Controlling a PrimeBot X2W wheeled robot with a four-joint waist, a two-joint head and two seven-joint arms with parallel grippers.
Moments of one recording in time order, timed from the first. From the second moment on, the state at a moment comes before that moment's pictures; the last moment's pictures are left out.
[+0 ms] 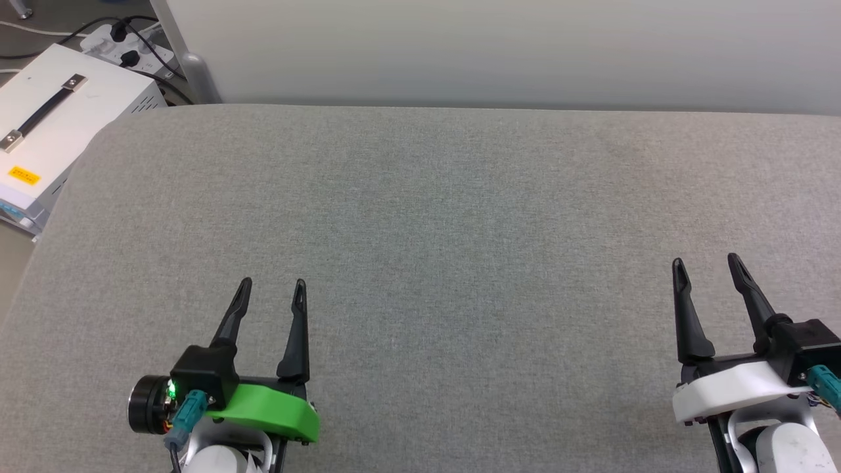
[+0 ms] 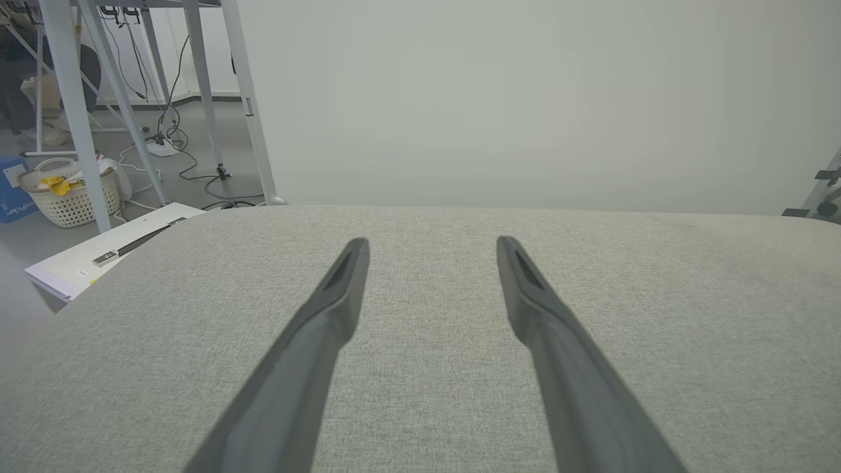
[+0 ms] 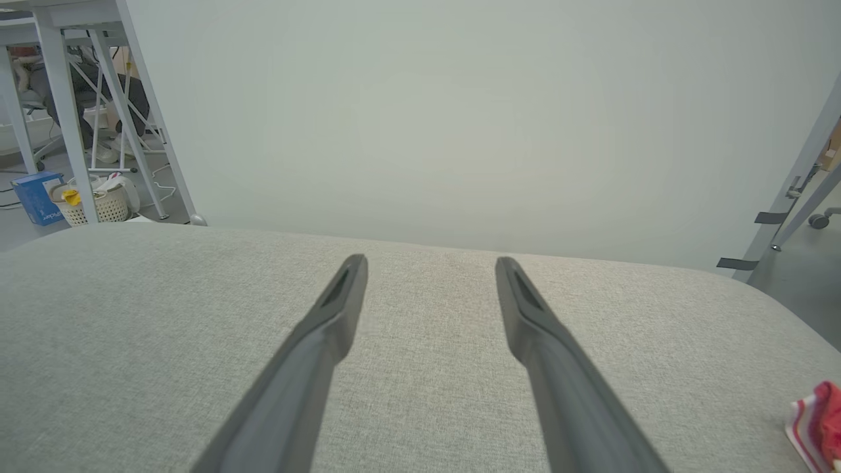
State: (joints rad) left arm -0.04 0.08 -0.08 0.08 -0.15 -0.08 -0.26; right arm -0.04 -0.06 -0.06 0.03 0.07 0.13 -0.23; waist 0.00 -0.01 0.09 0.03
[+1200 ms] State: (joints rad) left arm -0.02 0.06 -0.06 0.07 -0.10 -0.09 -0.23; right arm -0.04 -0.06 -0.05 0.03 0.06 0.13 -0.22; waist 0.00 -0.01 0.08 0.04
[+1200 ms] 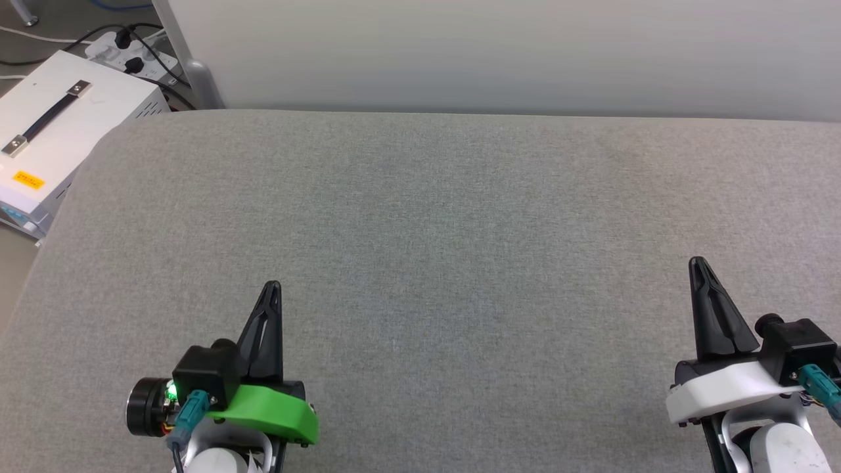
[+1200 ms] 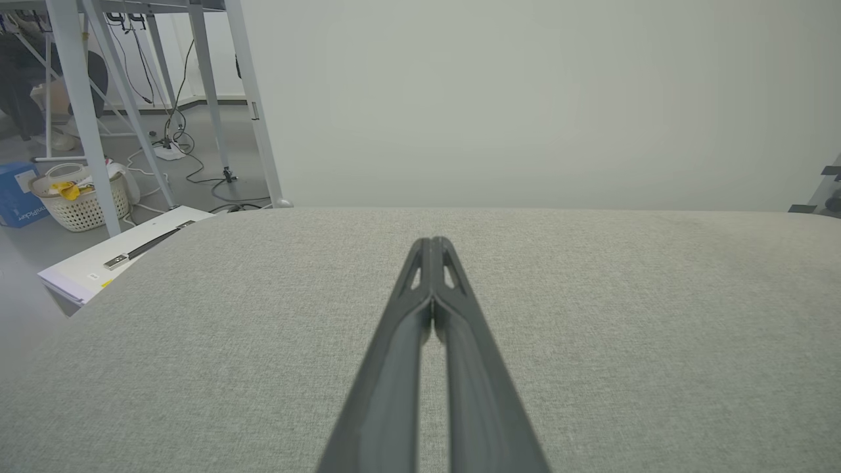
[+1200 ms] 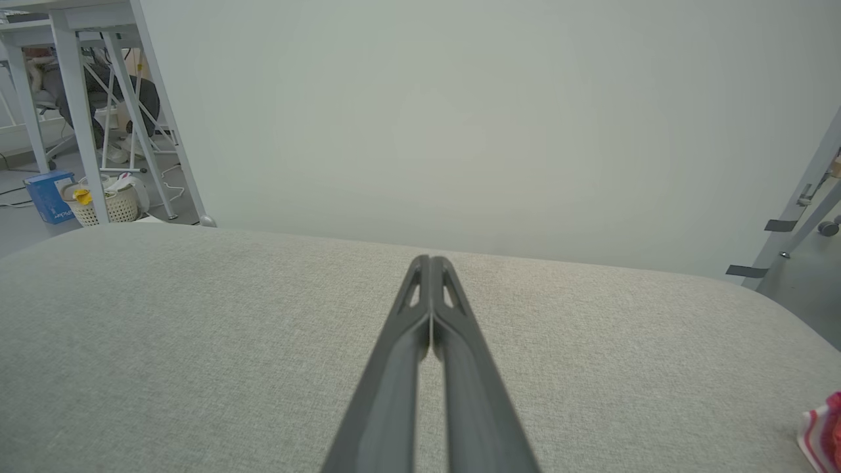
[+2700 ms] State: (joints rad) left arm -0.02 0.06 -0.03 0.05 -0.07 -0.06 -0.14; right arm -0.04 -0.06 -0.03 0.02 0.04 0.13 -0.13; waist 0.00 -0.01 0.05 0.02
